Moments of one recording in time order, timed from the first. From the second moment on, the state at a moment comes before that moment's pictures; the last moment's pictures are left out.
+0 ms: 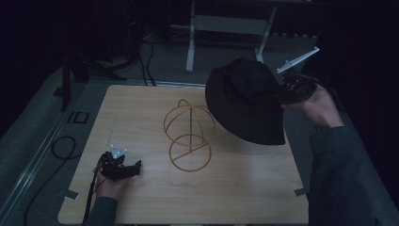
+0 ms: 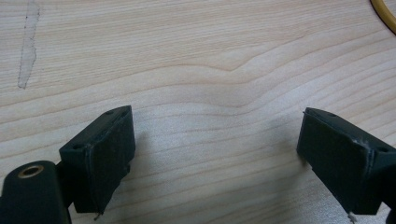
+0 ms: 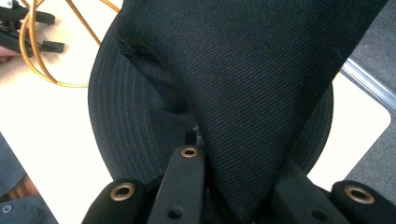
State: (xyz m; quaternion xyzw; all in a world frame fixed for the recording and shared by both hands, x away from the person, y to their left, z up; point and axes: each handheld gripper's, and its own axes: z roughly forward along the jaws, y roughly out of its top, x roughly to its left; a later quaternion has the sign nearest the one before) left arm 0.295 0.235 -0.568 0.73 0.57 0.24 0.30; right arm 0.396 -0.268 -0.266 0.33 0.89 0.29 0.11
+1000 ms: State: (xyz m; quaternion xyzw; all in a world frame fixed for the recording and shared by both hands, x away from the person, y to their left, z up) left arm 0.295 0.235 -0.568 0.73 0.57 0.24 0.30; right arm 0.380 -0.240 -0.245 0.26 0.91 0.32 0.11
